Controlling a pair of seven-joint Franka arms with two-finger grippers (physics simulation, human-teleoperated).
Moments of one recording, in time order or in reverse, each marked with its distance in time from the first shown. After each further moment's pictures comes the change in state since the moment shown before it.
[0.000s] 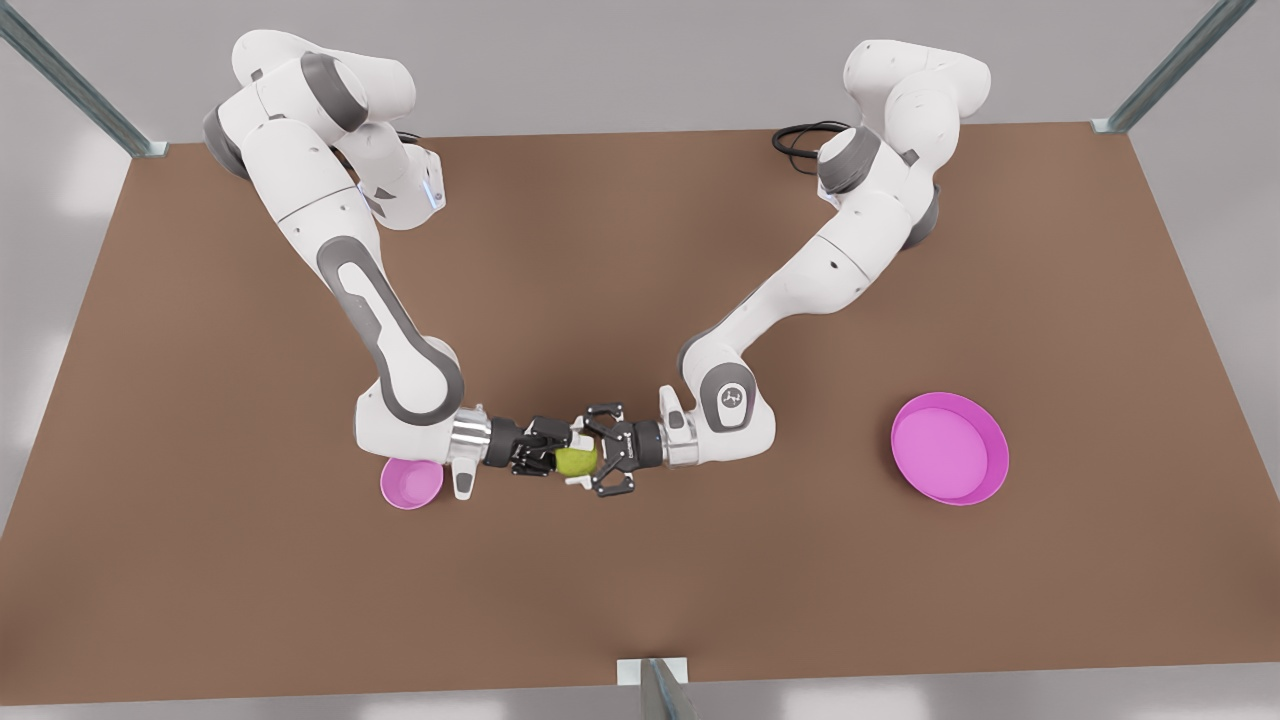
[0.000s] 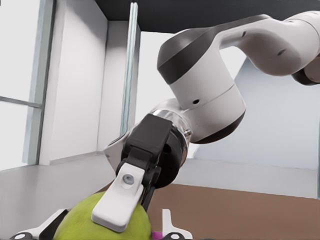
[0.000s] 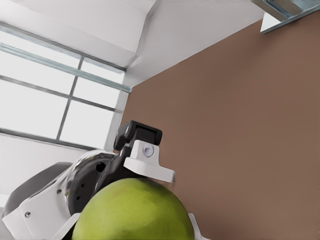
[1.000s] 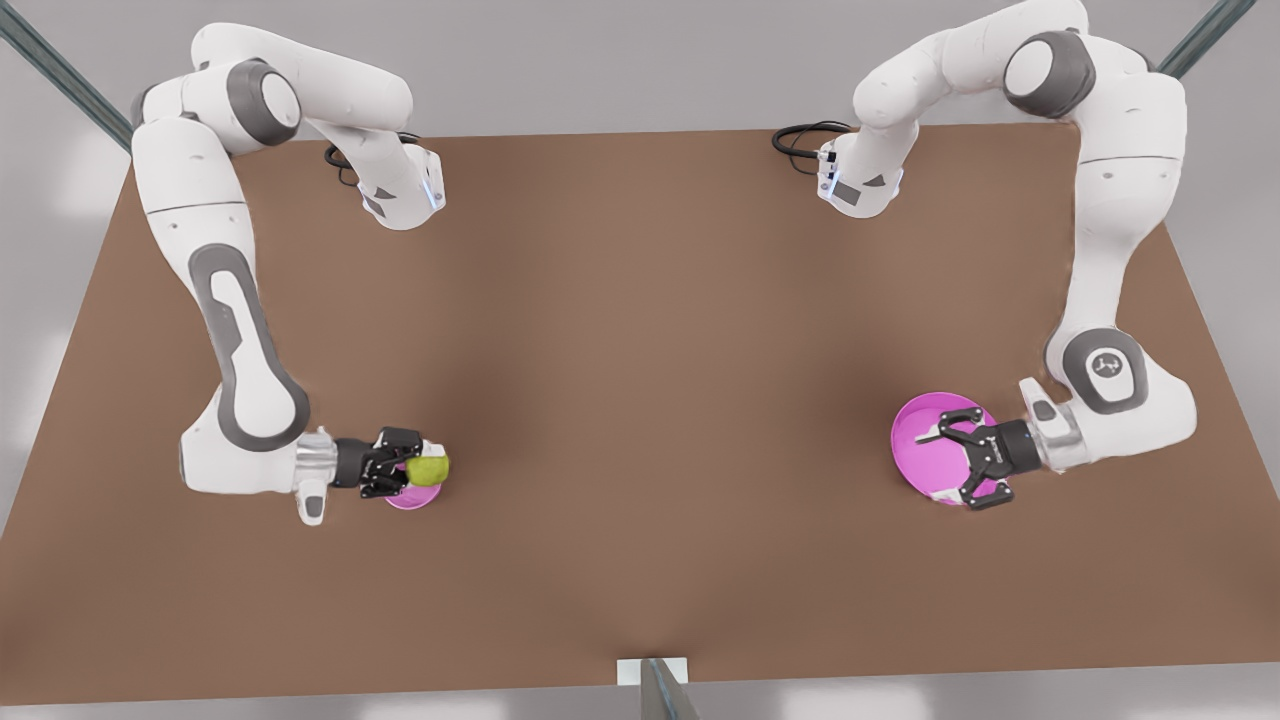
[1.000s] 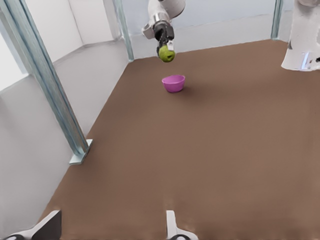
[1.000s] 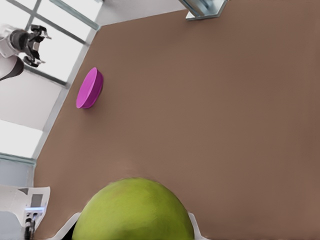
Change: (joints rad) left arm 0.918 -0.575 0.014 -0.500 0.987 -0.442 -0.212; right arm -0.378 -0.023 -0.011 0.028 -0.588 -0.363 -0.090
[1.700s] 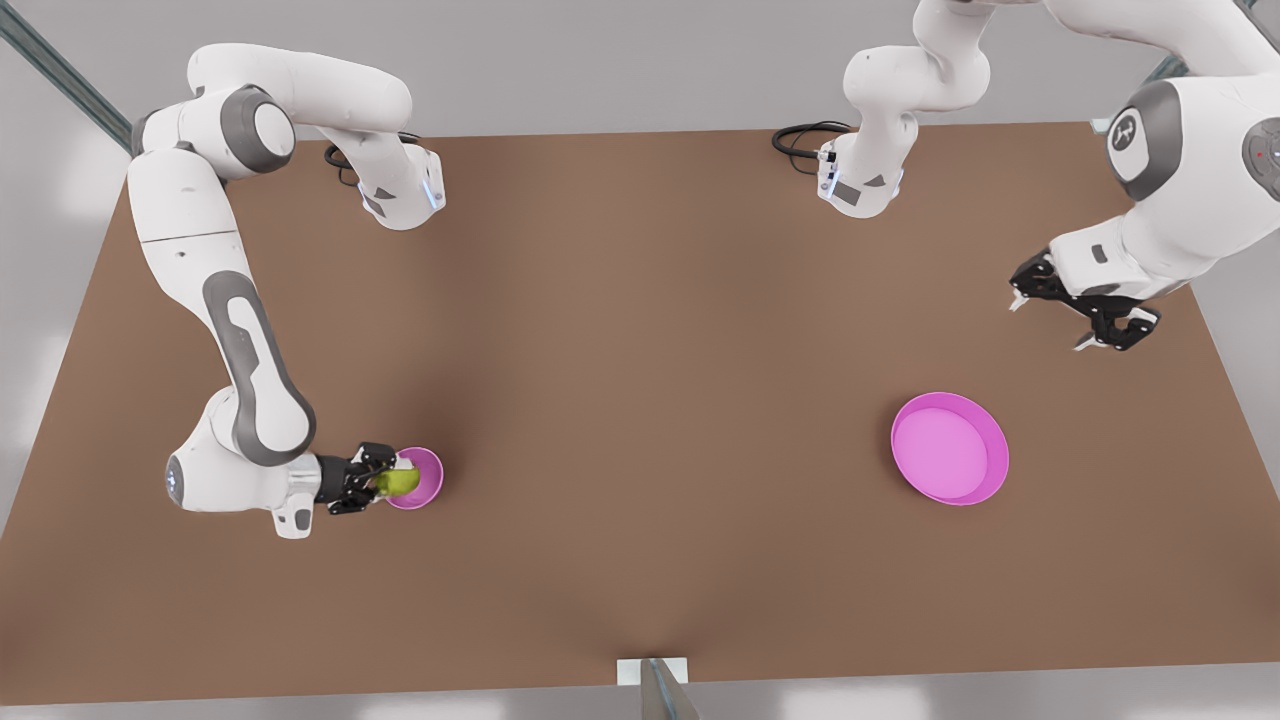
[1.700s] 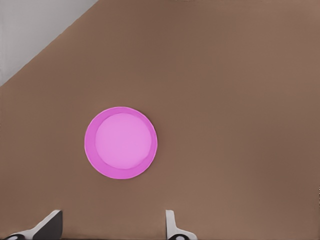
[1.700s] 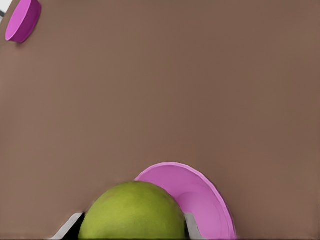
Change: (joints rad) left arm -0.648 -0.522 0.627 0.049 0.631 -0.433 -1.398; right arm -0.030 0.112 -0.004 0.058 -0.315 0.059 -0.049
